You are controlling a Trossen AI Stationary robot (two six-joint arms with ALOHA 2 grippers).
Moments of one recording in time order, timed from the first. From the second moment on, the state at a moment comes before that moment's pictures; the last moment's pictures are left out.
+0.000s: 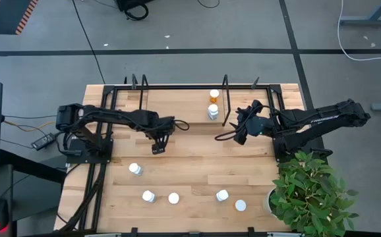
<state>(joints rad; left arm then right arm) 0.13 1.61 1.03 -0.79 -0.10 -0.08 0.13 1.03 0.89 -0.69 0.67 0.30</state>
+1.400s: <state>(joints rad) 0.20 1.64 1.32 -0.84 -0.10 0.02 0.13 1.03 0.89 -0.71 0.67 0.32</state>
